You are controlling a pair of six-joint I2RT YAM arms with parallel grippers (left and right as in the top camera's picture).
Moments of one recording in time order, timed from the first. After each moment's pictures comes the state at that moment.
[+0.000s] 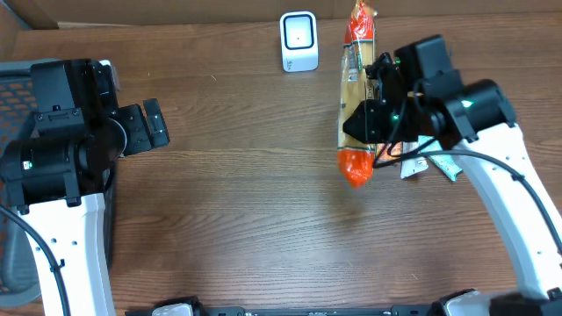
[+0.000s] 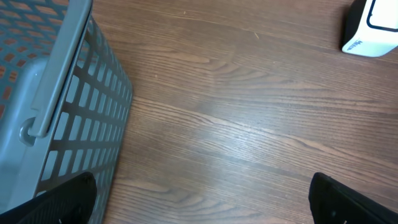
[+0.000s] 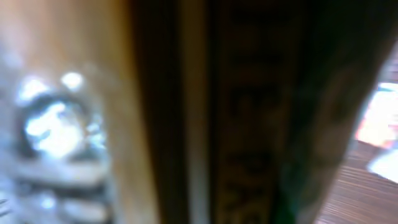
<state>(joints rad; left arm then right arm) 0.14 1.33 1.71 -1.32 -0.06 -0.13 0.36 1.57 1.66 -1.18 -0.32 0.30</state>
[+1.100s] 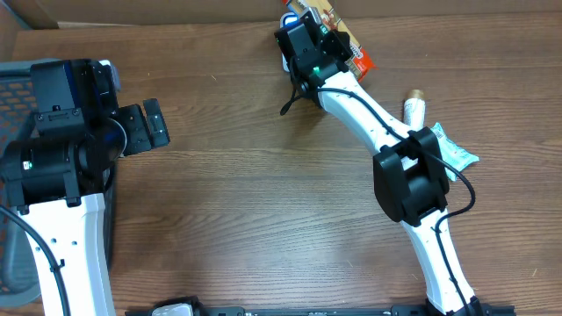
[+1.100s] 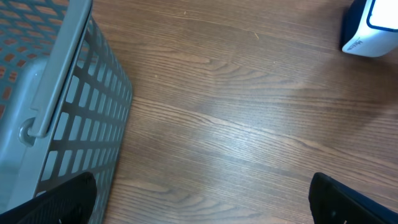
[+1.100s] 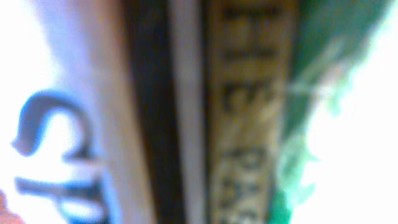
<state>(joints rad) 0.14 1.33 1.71 -1.32 -0.06 -0.13 0.53 2.45 2.15 -0.48 0.92 -0.35</state>
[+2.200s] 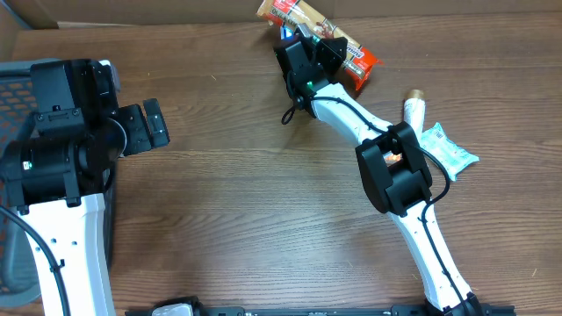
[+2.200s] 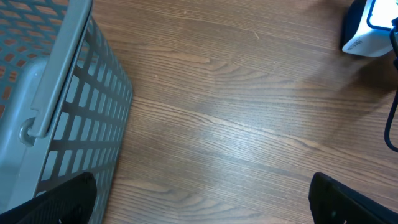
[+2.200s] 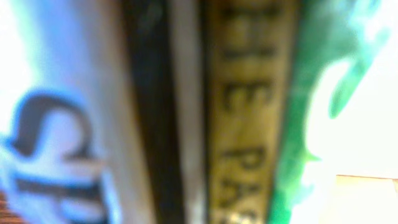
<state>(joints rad) 0.14 1.33 1.71 -1.32 -0.06 -0.13 0.52 2.61 2.15 -0.23 1.06 -0.69</state>
